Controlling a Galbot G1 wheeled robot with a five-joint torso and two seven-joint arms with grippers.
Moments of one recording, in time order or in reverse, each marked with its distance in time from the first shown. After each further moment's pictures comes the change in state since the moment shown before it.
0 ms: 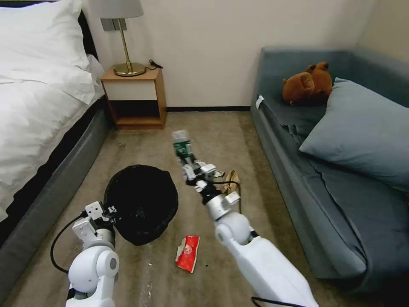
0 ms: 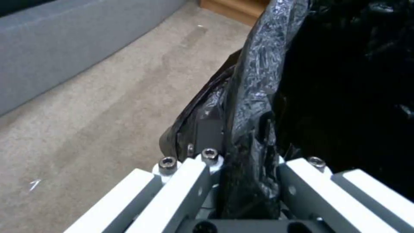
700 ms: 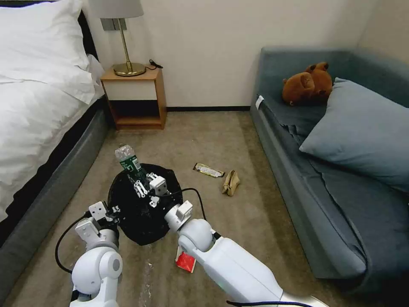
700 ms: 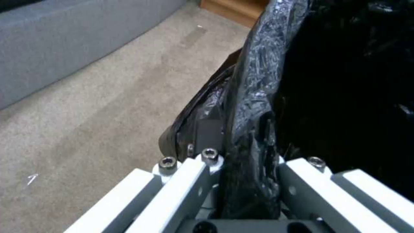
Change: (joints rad) left arm 0.014 -0.025 -0.005 -0.020 0.003 -0.001 0.000; right arm 0.091 0.092 -0.180 -0.211 -0.147 0.023 0.022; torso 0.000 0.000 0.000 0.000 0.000
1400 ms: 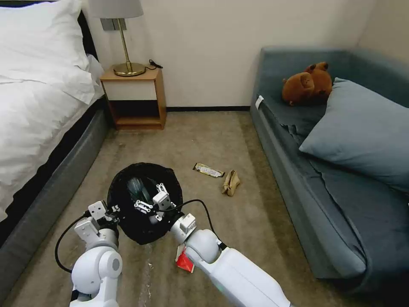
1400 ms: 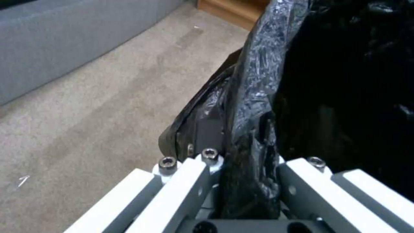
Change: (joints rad) left arm -0.012 -0.003 0.008 0.002 -0.007 0.002 -0.005; right arm -0.061 -0.043 0.027 0.026 -0.078 -0.014 -0.035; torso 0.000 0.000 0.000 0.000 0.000
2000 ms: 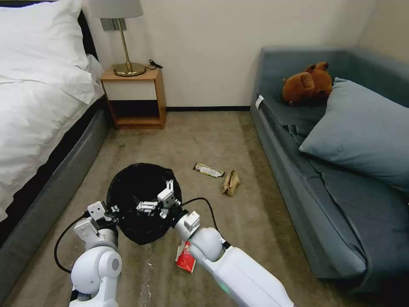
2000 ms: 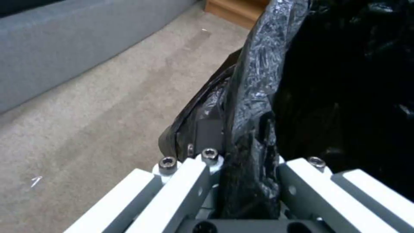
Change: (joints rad) left arm 0.003 -0.001 -0.021 0.013 0.011 -0.018 0.006; right arm 0.015 -0.001 0.093 0.049 -0.022 -0.061 0.119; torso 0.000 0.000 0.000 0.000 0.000
